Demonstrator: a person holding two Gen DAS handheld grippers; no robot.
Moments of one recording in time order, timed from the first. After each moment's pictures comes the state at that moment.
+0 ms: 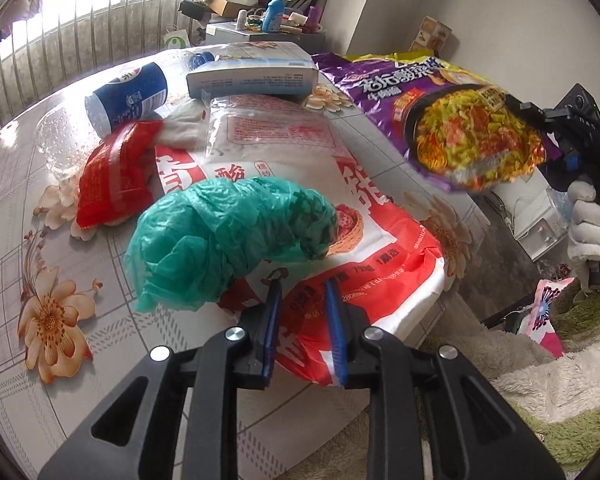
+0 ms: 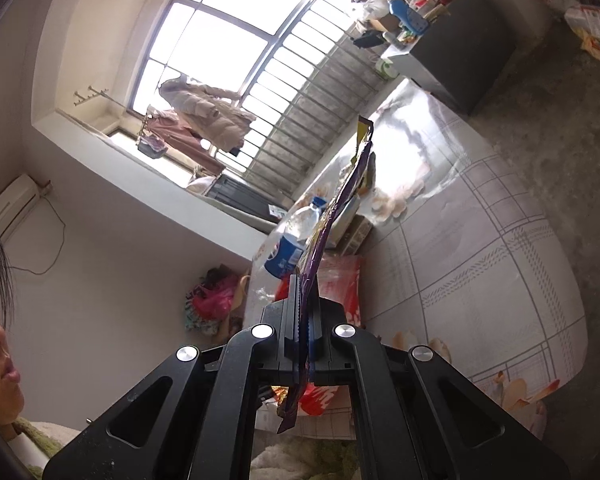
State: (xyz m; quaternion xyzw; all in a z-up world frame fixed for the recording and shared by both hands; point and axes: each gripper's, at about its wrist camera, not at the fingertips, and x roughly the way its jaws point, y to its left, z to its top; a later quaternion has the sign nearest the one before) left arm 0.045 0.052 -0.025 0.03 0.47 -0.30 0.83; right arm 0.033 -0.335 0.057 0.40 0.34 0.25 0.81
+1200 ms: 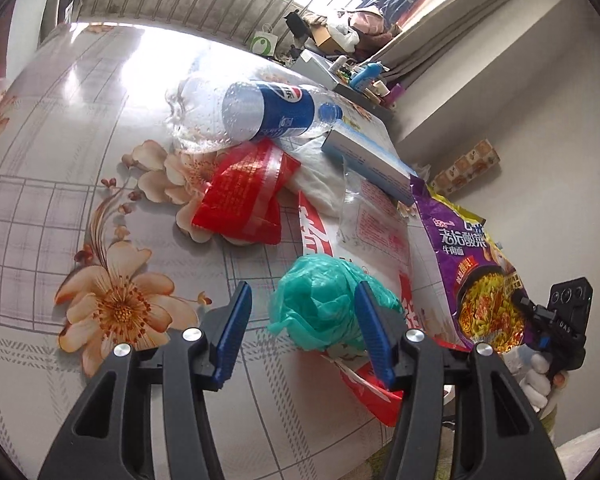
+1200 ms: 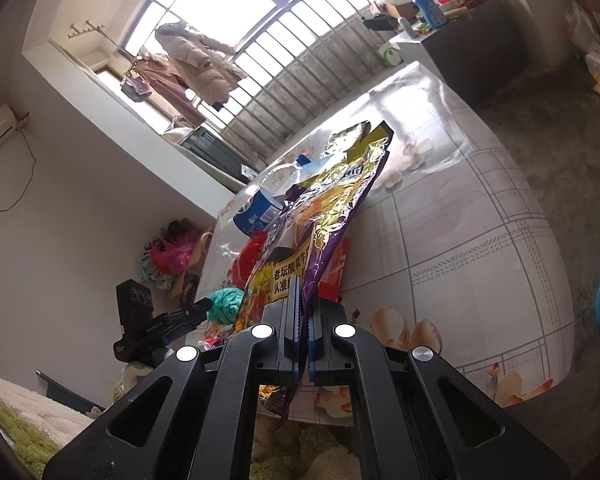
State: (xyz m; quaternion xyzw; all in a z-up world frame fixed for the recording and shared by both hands) left arm 0.091 0.161 -0.026 -0.23 0.46 -0.22 0.83; right arm 0.029 -0.302 0.058 0.31 0.38 0.24 0.84
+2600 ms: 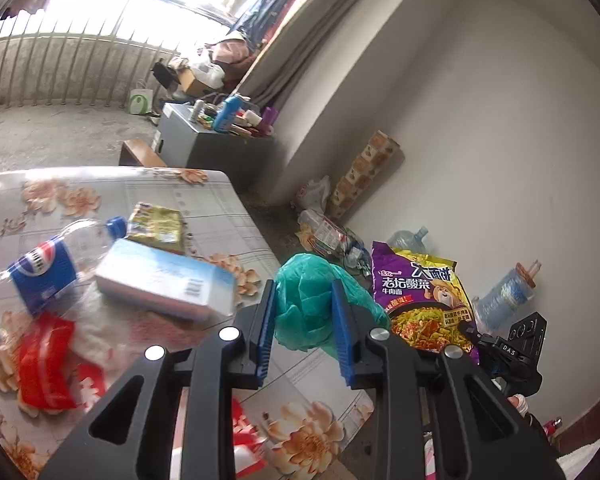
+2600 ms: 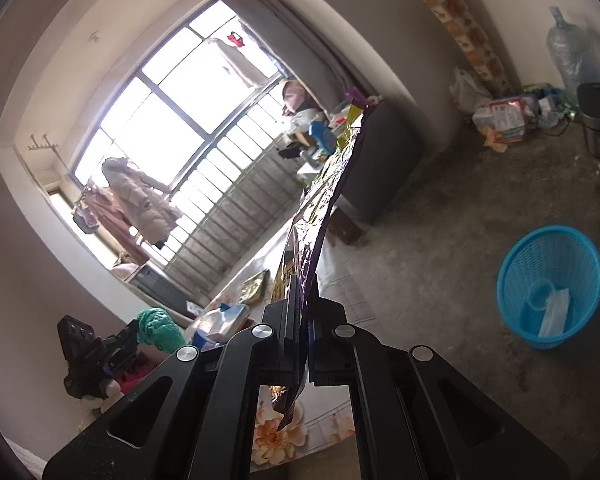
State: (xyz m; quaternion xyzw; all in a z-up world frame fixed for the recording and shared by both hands) left arm 0.129 -0.021 0.114 -0.13 0.34 -0.39 0.84; right arm -0.060 -0.457 0.081 0.38 0.21 0.02 0.90
